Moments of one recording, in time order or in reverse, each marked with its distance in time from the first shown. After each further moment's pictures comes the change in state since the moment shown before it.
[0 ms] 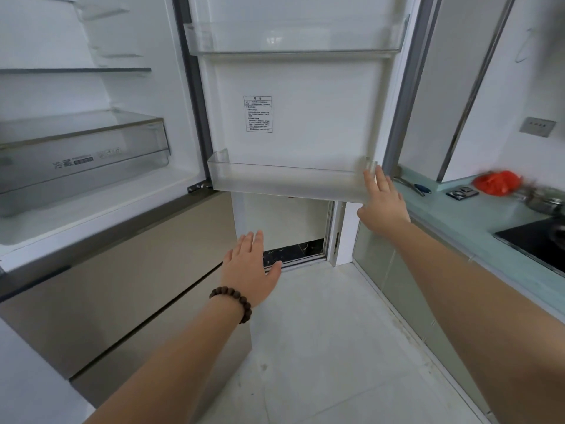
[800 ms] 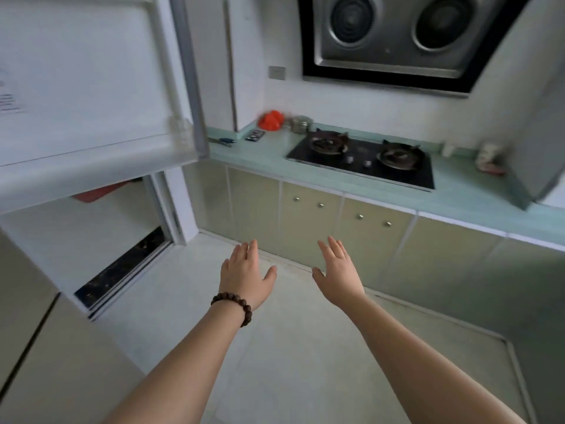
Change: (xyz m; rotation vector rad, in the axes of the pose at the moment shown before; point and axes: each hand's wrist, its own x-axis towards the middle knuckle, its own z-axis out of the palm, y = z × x) left_hand -0.068 0.109 0.084 -0.254 -0.351 0.683; right_hand -0.321 0.030 0.041 0.109 0.089 0.750
